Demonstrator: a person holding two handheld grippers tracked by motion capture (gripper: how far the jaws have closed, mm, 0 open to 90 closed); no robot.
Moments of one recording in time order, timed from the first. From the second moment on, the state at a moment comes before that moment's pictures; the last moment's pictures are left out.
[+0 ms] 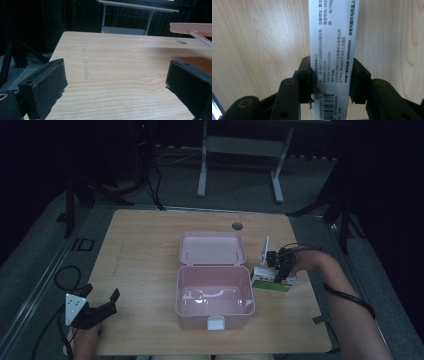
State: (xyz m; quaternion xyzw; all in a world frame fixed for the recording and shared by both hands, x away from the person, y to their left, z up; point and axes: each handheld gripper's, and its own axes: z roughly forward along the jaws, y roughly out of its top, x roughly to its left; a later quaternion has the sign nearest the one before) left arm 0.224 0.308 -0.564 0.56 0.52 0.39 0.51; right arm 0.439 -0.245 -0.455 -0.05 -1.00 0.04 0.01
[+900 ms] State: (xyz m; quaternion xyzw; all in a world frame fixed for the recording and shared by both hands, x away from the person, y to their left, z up) left arm 0.224 0.308 -0.564 0.56 0.53 0.39 0.51; right arm 0.433 -0.243 -0.454 -0.06 -1.00 0.04 0.02
